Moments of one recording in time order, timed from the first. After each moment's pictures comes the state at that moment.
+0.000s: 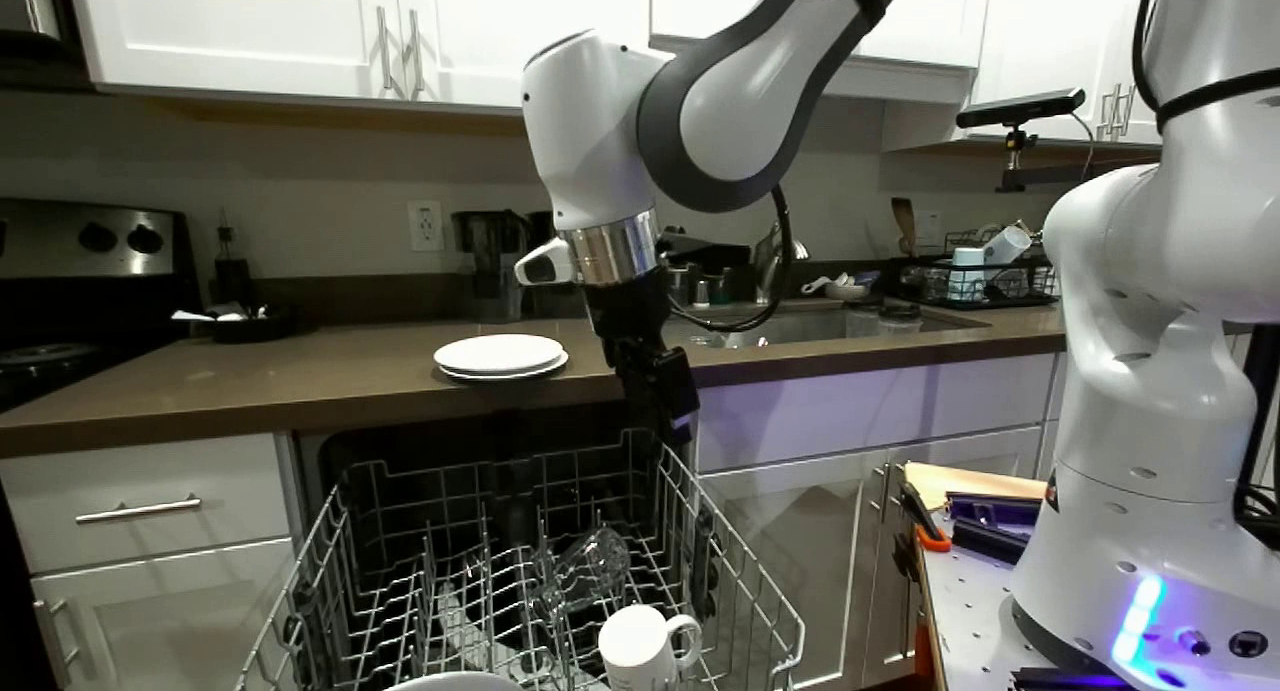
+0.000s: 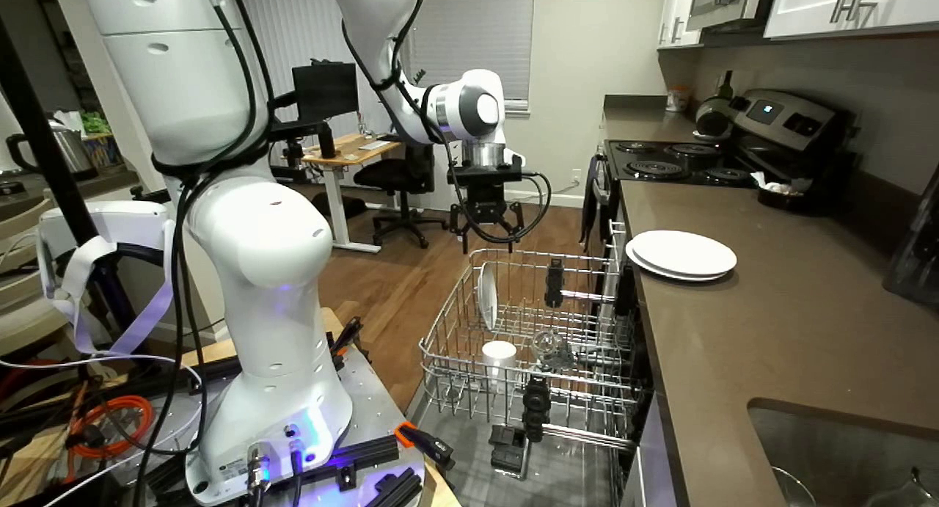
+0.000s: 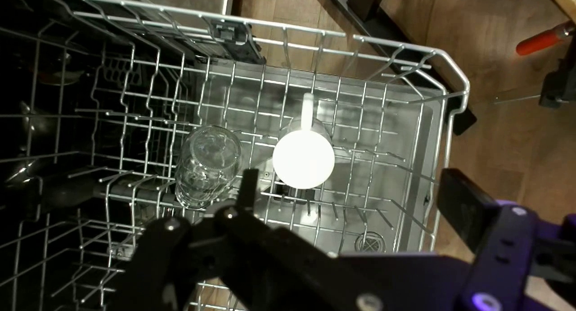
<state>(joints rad) 0.20 -0.08 0.06 -2.50 -0.28 2.21 -0.37</state>
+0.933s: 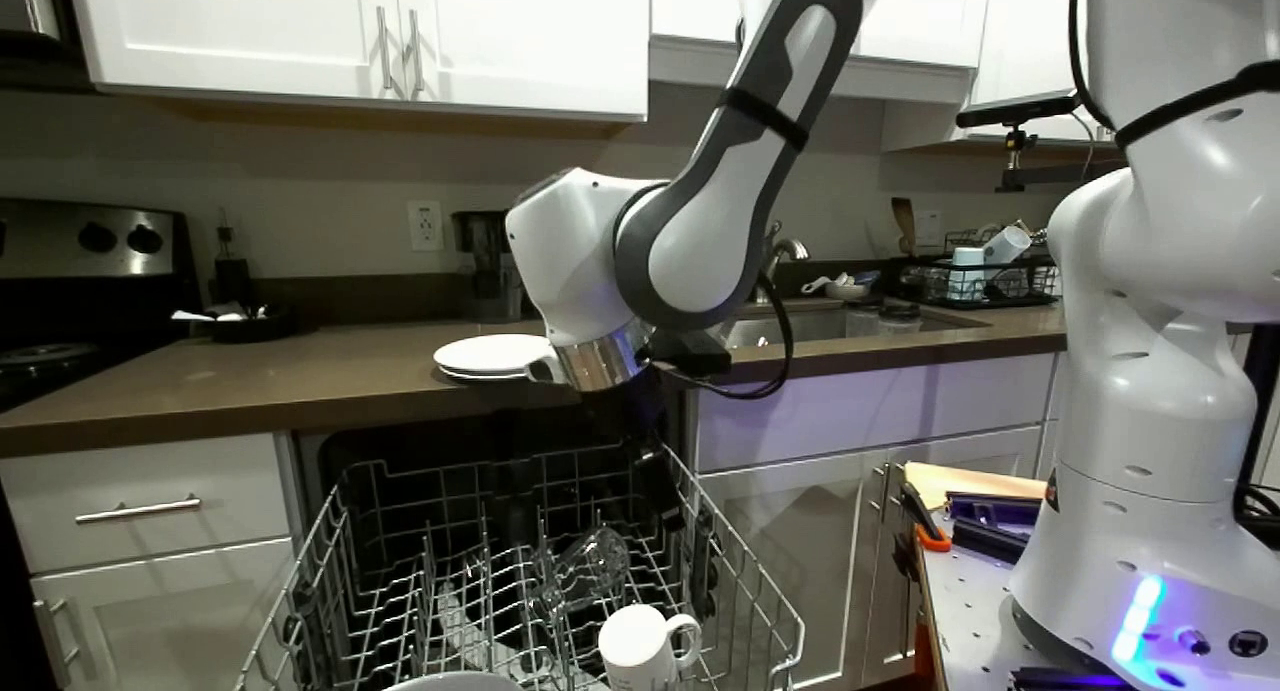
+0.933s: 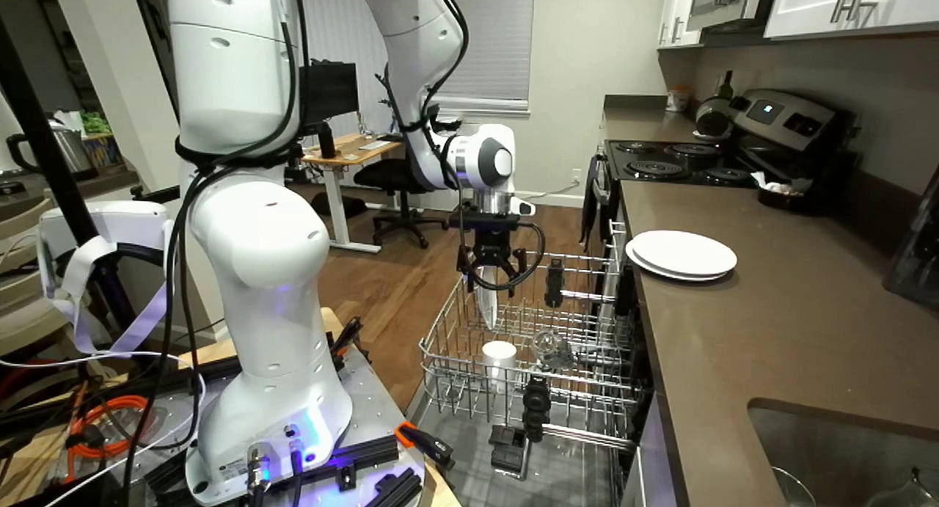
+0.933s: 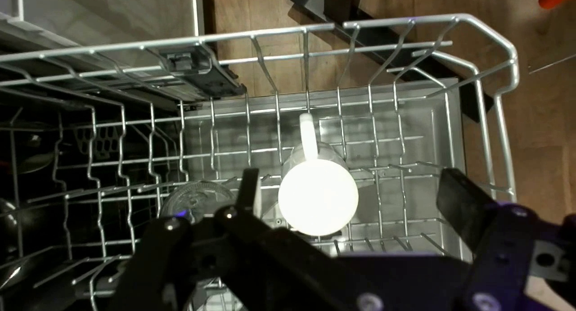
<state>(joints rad) 0.15 0.20 0.06 -2.45 -0.33 2.33 -0.10</state>
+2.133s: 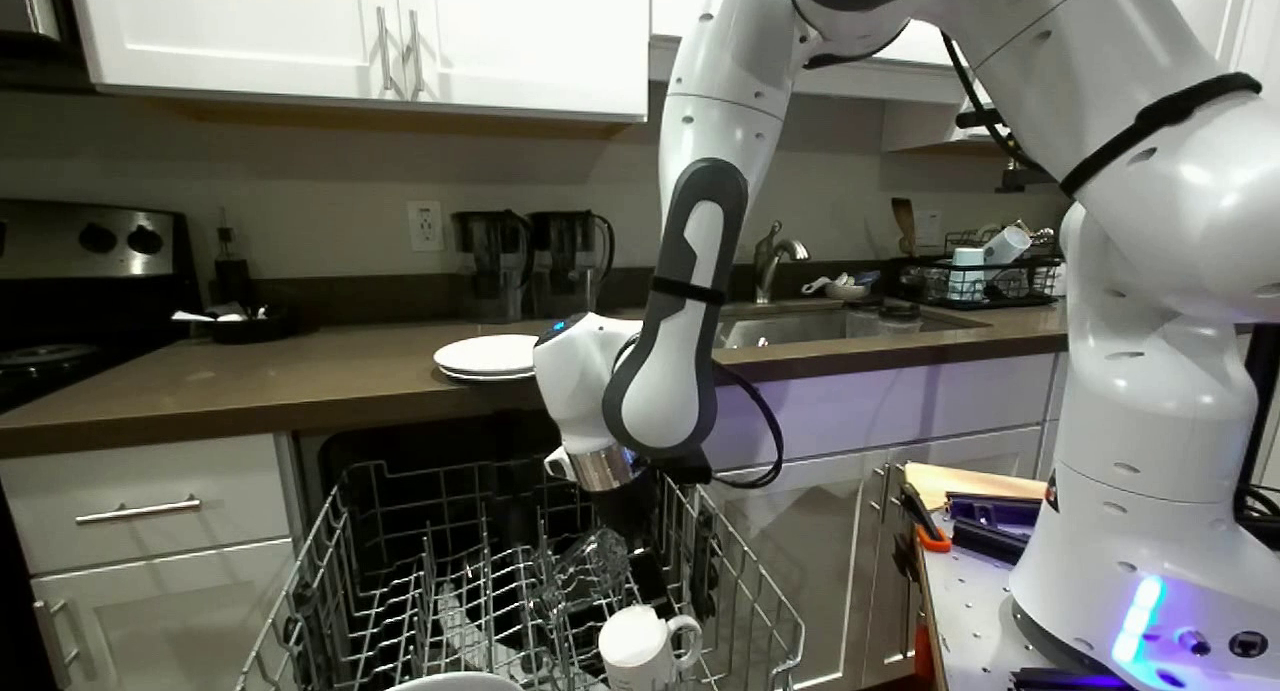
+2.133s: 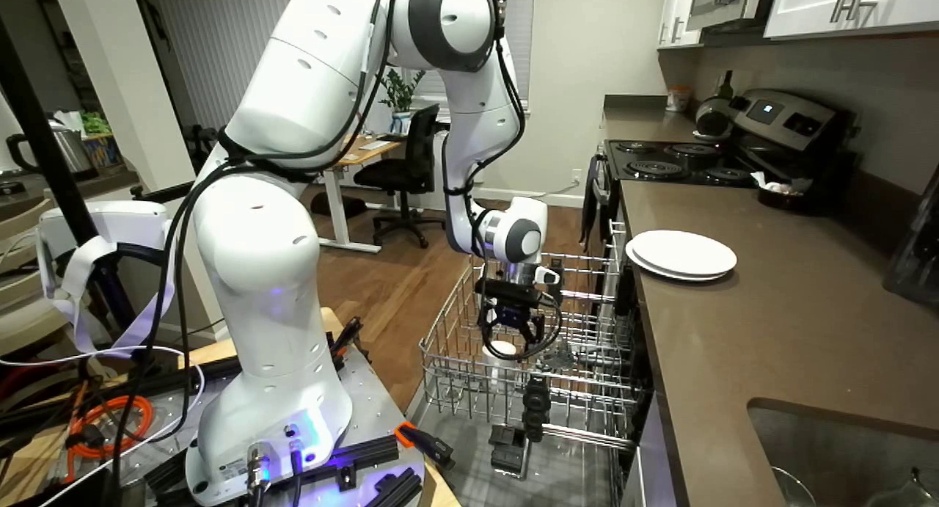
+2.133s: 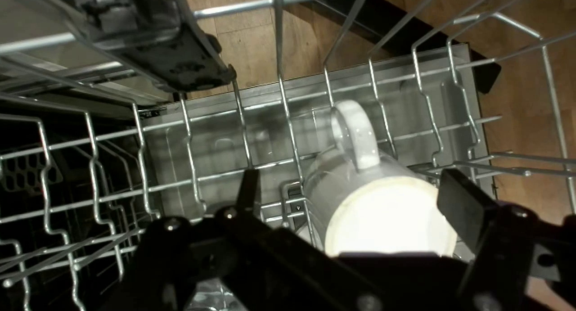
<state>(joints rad) 0.03 0.60 0.02 -2.30 -0.31 2.60 -0.14</state>
